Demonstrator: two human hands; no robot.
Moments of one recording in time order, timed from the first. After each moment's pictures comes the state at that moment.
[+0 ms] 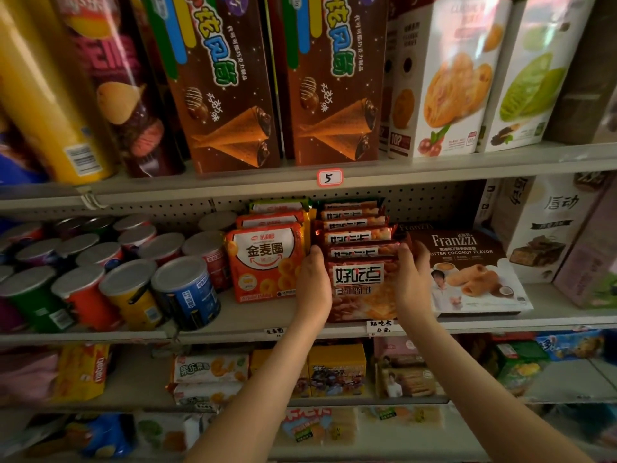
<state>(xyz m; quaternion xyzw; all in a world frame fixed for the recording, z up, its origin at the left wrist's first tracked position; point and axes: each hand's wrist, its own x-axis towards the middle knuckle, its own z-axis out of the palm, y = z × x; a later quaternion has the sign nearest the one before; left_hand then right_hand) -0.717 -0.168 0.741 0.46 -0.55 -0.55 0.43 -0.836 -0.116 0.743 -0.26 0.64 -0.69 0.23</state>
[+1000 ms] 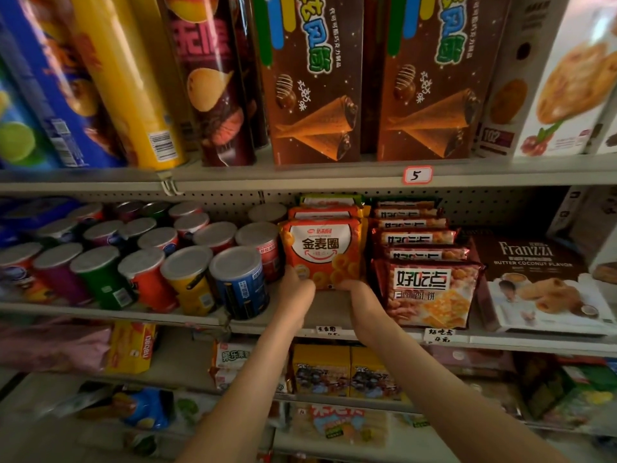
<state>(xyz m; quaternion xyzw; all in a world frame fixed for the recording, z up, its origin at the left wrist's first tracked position) -0.613 -0.225 0.720 0.59 -0.54 -0.48 0.36 -0.711 -0.187 0.708 -0.20 0.61 -0.53 0.56</state>
